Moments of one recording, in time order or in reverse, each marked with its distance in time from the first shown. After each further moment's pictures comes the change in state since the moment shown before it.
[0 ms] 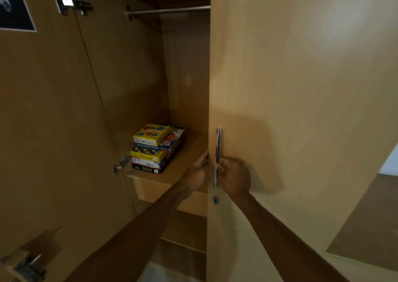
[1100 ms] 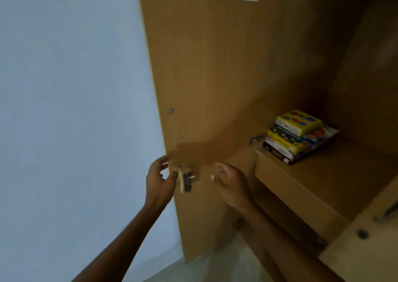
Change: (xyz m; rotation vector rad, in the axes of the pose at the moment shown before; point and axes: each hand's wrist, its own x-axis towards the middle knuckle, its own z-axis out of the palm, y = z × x) left_hand -0.322 -0.111 -0.220 0.241 1.333 -0.150; right_hand -0.142 -0.272 0.126 0.600 -0.789 -0.393
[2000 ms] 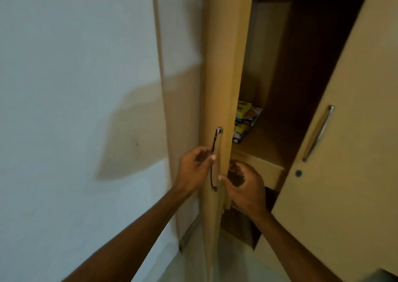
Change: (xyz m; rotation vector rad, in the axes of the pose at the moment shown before) left_hand -0.005 0.060 0.050 -0.352 -0.706 0.337; right_hand -0.101 -0.034 -0.019 -0.130 0.598 0.222
